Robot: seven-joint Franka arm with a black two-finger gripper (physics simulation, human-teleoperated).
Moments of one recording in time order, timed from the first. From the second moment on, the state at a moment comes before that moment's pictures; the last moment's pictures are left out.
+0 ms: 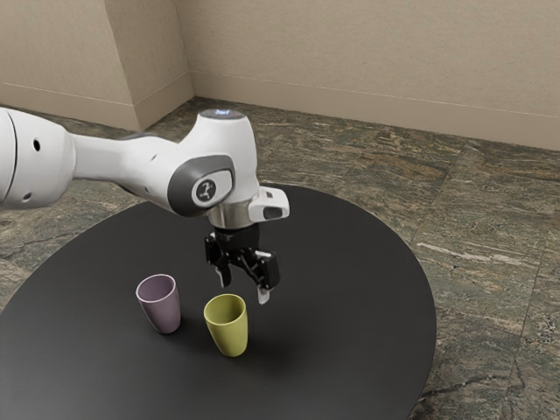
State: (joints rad) arm -0.33 0.10 0.06 -2.06 -0.08 2.05 -0.11
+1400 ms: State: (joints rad) arm -0.33 0.18 0.06 -2.14 -0.10 2.16 -0.23
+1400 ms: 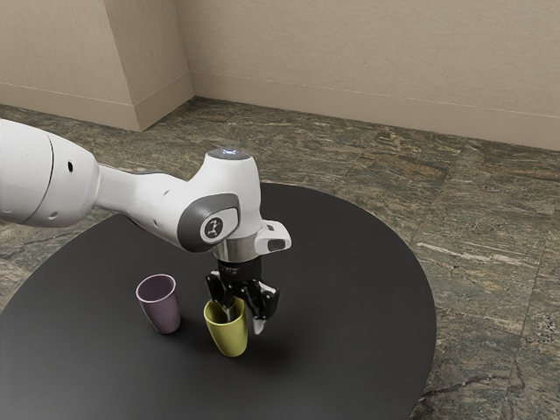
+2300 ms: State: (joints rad) arm -0.33 0.12 0.06 -2.17 -0.07 2.16 -0.25
